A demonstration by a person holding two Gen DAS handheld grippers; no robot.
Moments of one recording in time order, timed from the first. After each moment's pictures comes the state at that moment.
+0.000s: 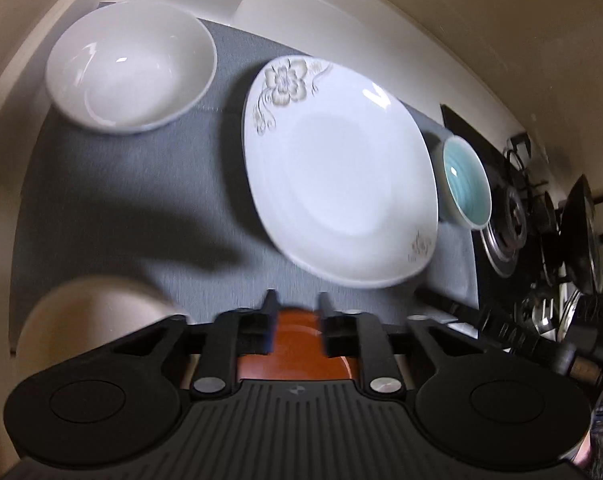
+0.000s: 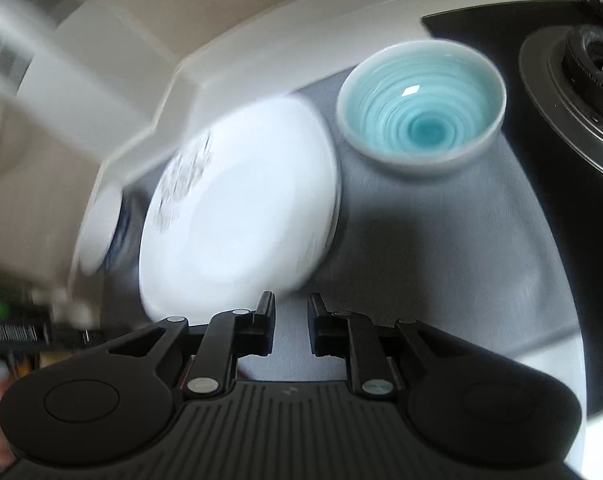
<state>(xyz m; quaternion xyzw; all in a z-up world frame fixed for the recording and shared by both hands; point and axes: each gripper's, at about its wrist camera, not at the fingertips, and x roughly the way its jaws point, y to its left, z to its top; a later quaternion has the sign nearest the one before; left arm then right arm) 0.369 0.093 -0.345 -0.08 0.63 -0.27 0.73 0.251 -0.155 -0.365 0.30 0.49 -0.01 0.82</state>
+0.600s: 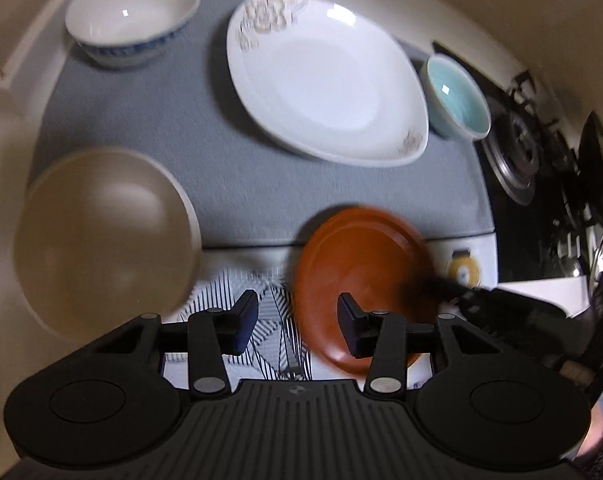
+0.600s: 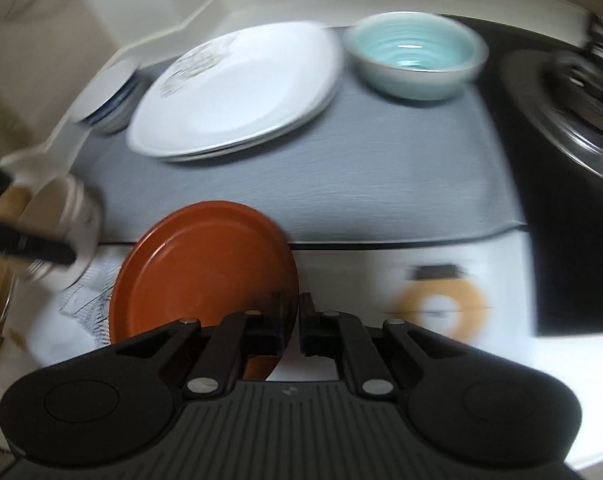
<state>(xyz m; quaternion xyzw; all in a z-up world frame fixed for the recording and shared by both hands) 0.290 0.087 -0.343 -0.01 0.64 -0.26 0.72 0.175 -0.142 -0.372 0.18 0.51 -0.03 0.84</state>
